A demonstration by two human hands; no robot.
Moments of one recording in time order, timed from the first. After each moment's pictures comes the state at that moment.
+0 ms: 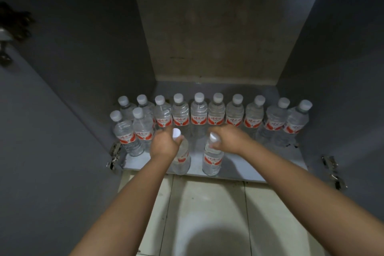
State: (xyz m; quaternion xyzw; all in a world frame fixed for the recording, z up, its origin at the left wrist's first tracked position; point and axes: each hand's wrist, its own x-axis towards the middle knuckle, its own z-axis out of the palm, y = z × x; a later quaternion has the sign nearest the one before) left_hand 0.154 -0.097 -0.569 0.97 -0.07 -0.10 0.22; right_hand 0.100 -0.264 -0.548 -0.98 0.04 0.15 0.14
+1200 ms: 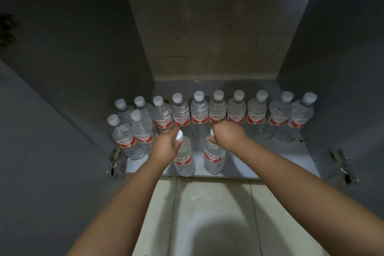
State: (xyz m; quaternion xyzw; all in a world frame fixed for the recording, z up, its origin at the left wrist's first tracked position) left_hand 0.164 -0.083 -0.580 0.94 -0.21 -0.11 0.24; right_hand 0.119 -0.249 -0.558 -0.99 0.08 0.13 0.06
